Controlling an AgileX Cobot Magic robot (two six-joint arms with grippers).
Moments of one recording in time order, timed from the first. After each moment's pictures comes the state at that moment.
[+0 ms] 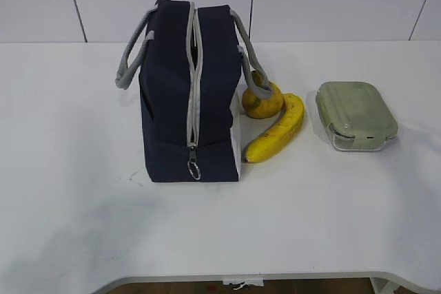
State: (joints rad) left arm 0.04 0.01 -0.53 -0.08 1.11 0.02; right arm -0.08 1.22 -0.97 0.09 0.89 0.04
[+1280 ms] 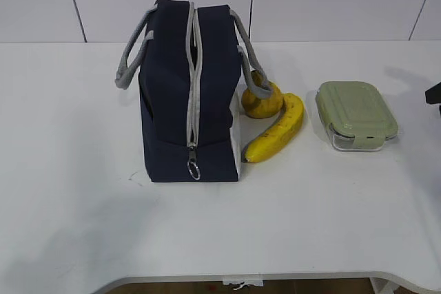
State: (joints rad) left arm 0.04 0.01 -0.53 -0.08 1.11 0.02; right arm -0.53 1.94 -1.36 0.90 1.20 -0.81
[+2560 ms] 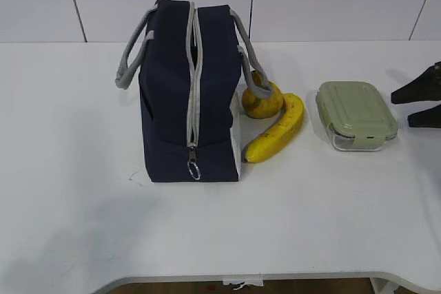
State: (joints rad) left arm 0.04 0.01 -0.53 -0.08 1.11 0.02; right arm -0.50 2.18 -1.50 1.03 1.19 -0.85
